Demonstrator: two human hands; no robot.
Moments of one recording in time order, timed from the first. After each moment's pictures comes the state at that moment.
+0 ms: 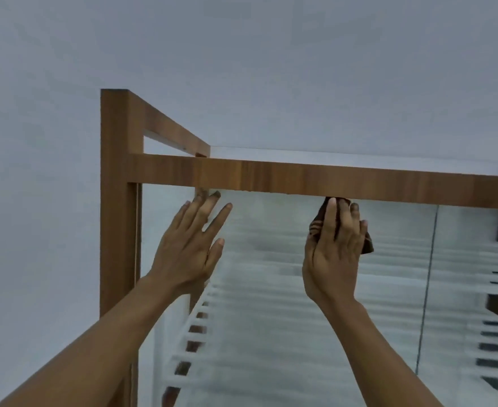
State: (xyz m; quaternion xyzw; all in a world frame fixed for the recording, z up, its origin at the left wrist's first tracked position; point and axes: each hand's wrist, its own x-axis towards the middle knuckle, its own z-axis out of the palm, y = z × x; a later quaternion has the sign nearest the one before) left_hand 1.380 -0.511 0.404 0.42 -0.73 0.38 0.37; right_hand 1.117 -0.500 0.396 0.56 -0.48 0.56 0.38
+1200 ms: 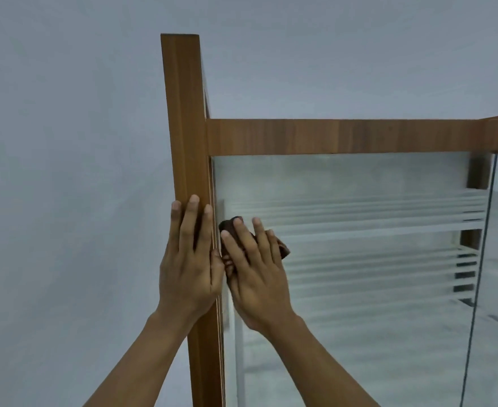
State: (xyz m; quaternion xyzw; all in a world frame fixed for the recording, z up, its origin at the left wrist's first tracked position) left_hand 1.516 -0.550 0.334 0.32 -0.72 0.26 0.56; right_hand 1.374 -0.538 0.302 0.67 -0.41 0.46 0.41
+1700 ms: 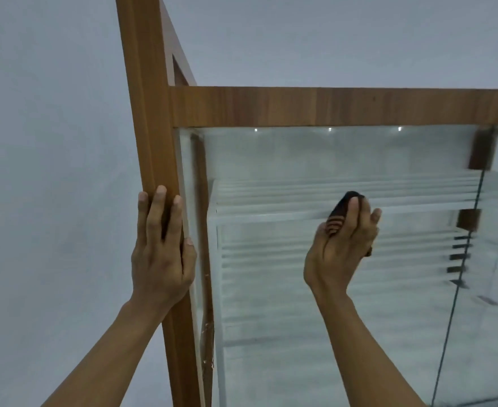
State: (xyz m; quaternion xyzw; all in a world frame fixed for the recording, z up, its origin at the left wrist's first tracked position) left_hand 1.511 -0.550 0.311 0.34 -0.70 0.26 0.57; right_hand 1.248 -0.528 0.298 0.41 -0.55 0.66 0.31
